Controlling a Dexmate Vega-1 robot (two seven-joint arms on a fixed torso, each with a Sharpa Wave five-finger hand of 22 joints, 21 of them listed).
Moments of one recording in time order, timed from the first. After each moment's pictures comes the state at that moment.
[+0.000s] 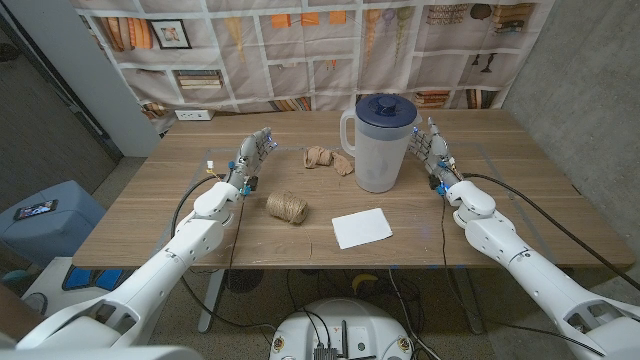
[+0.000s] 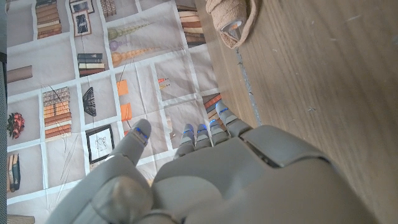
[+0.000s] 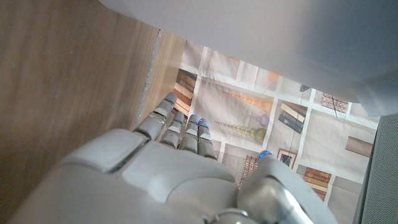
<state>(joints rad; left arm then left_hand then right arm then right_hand) 0.85 0.52 0.37 -1.33 -0.64 -0.28 -0.02 0.10 0.11 0.75 0.01 0.17 0.05 0.07 0.18 0.17 -0.04 0.04 0.20 0.17 -0.02 0.03 0.18 0.17 0.09 0.00 0.28 0.17 -0.87 -0.52 -0.36 -1.32 0.65 0.31 0.02 0.18 0.11 0.14 0.13 0.25 0.18 0.02 0.18 0.17 0.19 0.01 0.18 0.21 0.08 -0.02 0.19 0.39 0.32 -0.02 0.18 0.17</state>
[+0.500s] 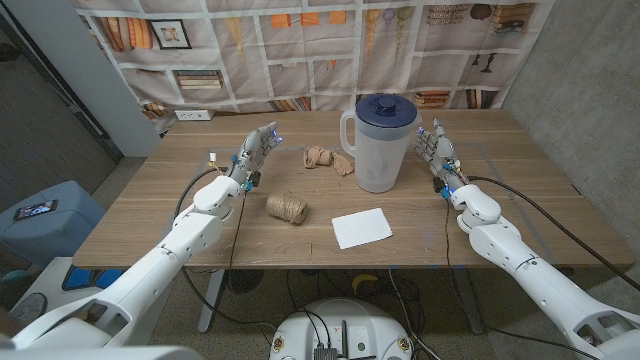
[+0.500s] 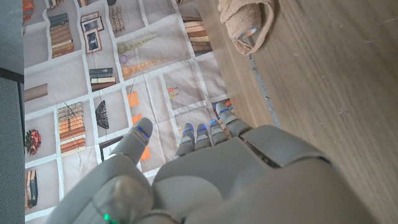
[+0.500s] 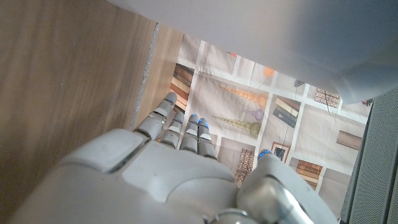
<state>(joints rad) 0.86 0.58 0.38 -1.45 -0.61 -0.23 0.00 0.11 0.11 0.74 -0.03 0.17 0.06 0.06 0.18 0.17 -0.03 0.03 0.20 0.17 -0.02 0.03 0.18 0.17 0.09 -0.01 0.27 0.17 -0.91 -0.54 -0.34 -1.37 0.65 0.33 0.00 0.18 0.11 0.14 0.12 0.25 0.18 0.02 0.18 0.17 0.19 0.01 0.19 0.20 0.08 -0.02 0.19 0.38 0.32 -0.02 0.18 0.17</state>
